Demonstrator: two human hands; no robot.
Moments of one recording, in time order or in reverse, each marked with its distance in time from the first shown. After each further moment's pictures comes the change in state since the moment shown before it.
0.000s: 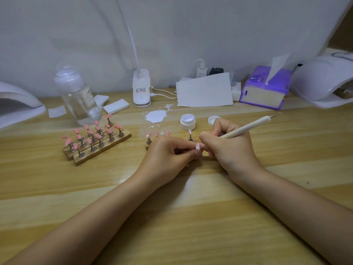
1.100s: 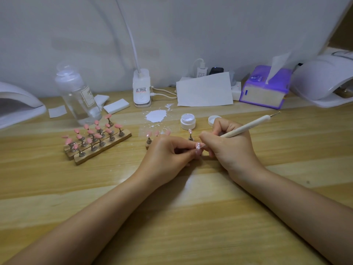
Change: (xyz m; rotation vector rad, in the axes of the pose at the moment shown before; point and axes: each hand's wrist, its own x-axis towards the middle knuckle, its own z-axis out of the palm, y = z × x) left_hand -0.001 0.006 -0.001 -0.009 0.013 -0.022; right_hand 0.001 0.001 -0.001 -0.026 0.020 0.014
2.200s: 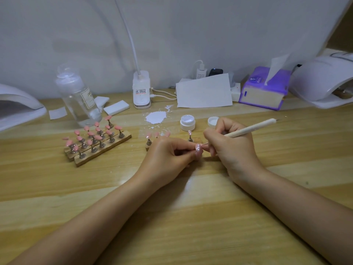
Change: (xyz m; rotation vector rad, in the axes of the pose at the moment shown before) left_hand 0.000 -0.002 0.000 0.037 0.022 0.056; right_hand 0.003 0.004 0.000 0.109 0.116 0.023
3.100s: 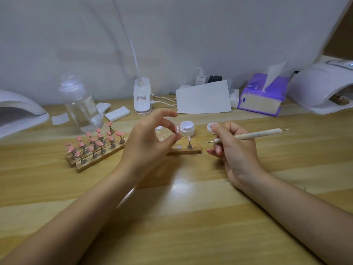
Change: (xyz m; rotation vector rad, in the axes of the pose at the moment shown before) left_hand 0.015 0.002 -0.030 0.220 0.279 0.167; right_hand 0.007 -0.002 -0.004 0.188 0.113 0.149
